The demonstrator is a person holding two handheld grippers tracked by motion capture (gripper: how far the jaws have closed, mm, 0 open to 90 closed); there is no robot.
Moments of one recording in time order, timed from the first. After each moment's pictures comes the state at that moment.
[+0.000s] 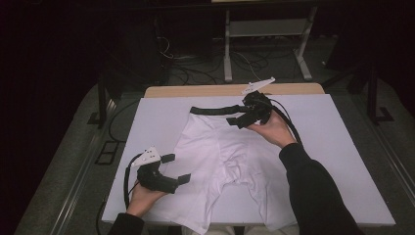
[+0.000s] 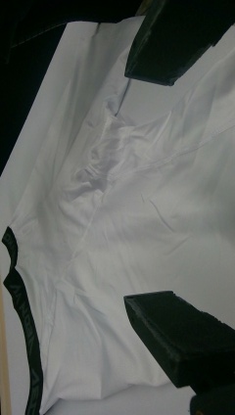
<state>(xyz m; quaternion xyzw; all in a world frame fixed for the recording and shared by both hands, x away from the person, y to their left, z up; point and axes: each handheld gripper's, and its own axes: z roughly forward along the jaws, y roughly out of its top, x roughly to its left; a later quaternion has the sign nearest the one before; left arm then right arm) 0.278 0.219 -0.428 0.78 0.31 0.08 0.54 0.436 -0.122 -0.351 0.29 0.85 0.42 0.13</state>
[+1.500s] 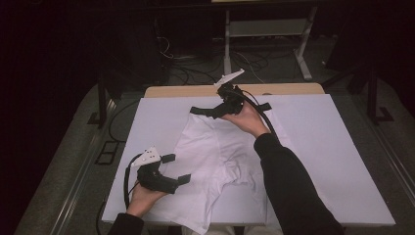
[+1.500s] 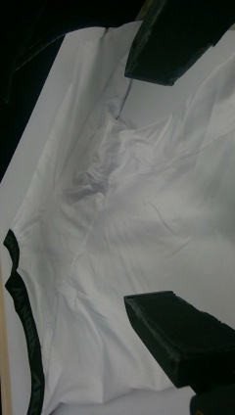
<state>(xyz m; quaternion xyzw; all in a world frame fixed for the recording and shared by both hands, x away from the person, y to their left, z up) 0.277 0.219 -0.427 0.78 0.31 0.08 0.54 0.480 -0.051 -0.355 0.28 0.86 0.42 0.11</state>
